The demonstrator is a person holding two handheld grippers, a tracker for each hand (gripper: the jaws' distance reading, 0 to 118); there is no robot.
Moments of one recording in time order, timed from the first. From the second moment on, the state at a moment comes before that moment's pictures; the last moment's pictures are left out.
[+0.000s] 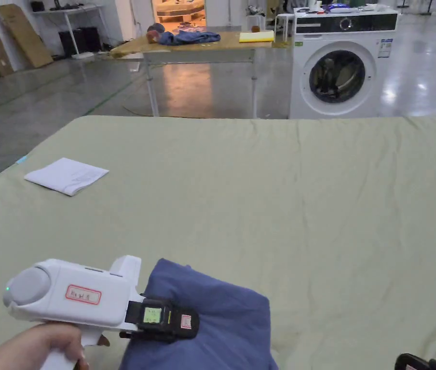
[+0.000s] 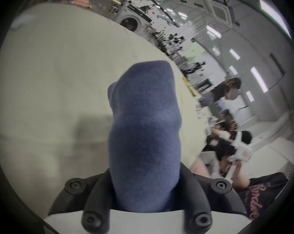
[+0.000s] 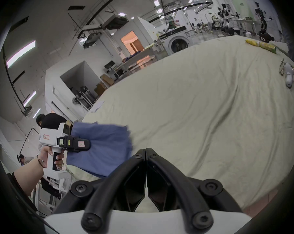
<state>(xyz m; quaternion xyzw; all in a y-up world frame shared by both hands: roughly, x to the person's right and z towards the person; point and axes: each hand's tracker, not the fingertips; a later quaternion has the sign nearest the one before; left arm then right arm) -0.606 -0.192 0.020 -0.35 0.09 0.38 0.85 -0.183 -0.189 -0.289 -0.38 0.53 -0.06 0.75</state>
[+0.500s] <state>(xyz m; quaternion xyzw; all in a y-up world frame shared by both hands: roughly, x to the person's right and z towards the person) -0.739 -0.160 0.160 -0.56 0.41 0.14 0.71 -0.190 -0.177 -0.302 -0.37 0.51 -0.04 0.78</state>
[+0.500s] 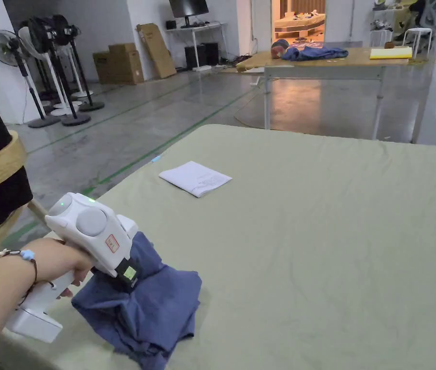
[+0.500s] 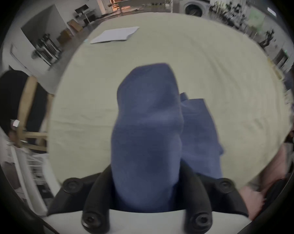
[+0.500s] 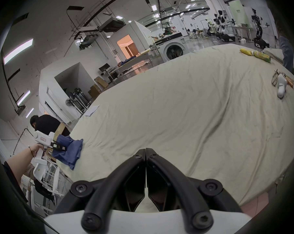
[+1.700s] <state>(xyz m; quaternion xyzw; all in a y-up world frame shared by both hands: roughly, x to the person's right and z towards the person) -0.400 -0.098 -0.006 0.00 0.46 -0.11 0.88 -0.149 -0.109 -0.261 0.09 0.44 -0.03 0.89</state>
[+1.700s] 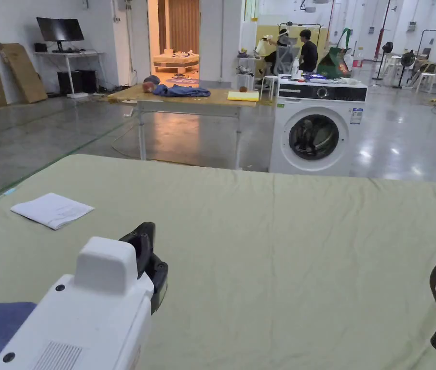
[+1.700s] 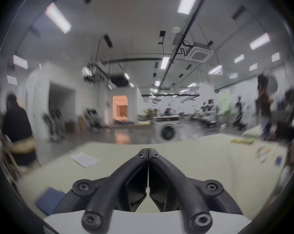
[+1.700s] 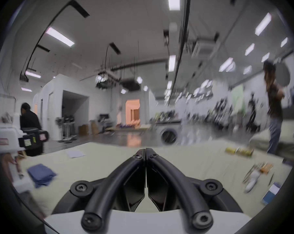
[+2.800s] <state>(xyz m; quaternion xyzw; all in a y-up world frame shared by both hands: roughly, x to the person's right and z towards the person) -0.373 -0.110 0.001 0.03 0.46 0.00 0.89 -0.142 -0.115 -0.260 0.02 0.39 0.00 0.92</state>
